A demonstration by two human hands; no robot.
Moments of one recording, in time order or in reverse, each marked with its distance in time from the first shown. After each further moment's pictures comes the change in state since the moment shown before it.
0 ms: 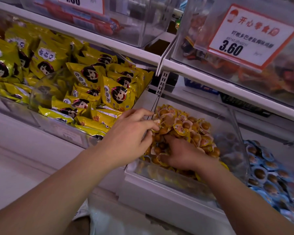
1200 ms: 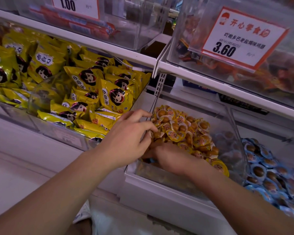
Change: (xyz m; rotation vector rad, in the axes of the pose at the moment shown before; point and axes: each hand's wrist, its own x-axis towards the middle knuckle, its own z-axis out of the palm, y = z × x) left_hand 0.001 -0.004 0.002 -0.019 -0.014 -0.016; right_hand -0.002 -0.038 0.009 -0.262 -0.023 -0.399
